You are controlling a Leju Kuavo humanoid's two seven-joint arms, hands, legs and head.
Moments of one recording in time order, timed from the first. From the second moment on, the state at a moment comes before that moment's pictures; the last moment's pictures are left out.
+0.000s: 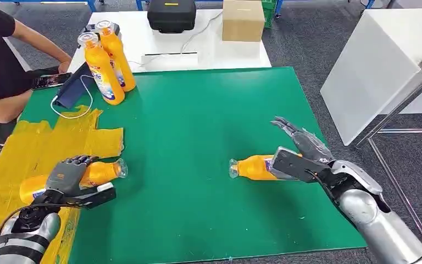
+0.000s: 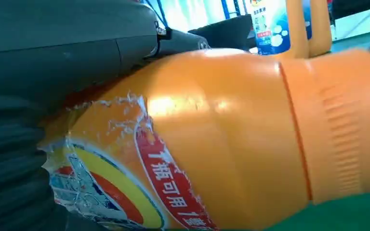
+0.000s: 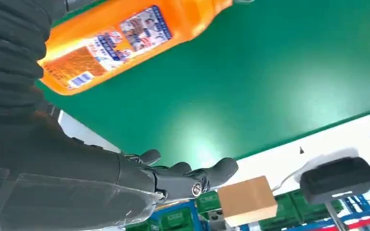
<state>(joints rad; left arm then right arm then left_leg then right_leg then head) -0.27 0.30 -0.15 -1.05 -1.40 0.26 -0.12 -0.26 -0.54 0.43 -1.74 0.24 0.29 0.14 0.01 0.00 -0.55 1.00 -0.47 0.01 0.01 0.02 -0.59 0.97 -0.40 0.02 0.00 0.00</state>
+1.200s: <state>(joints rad) -0.23 0.11 0.00 -1.36 -0.68 0.17 -0.38 -0.20 -0.54 0.39 -1.48 0.58 0.31 0.22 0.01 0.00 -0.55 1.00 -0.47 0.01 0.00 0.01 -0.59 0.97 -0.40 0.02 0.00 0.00</state>
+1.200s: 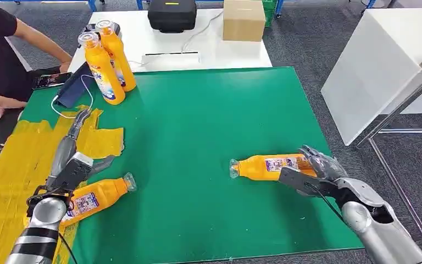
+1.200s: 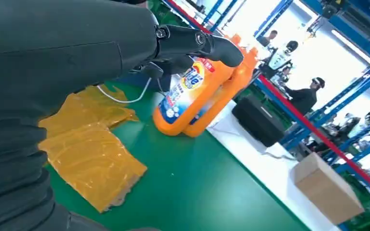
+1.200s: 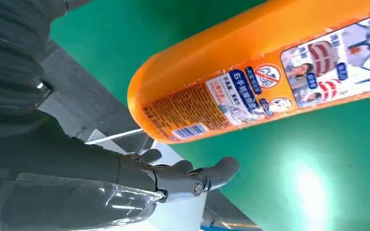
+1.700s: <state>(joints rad) -0.22 0.09 0.00 -1.41 -0.67 0.16 -0.38 -0.35 -0.44 0.39 -1.28 0.75 0.28 0.24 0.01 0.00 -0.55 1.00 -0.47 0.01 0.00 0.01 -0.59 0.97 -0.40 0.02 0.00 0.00</state>
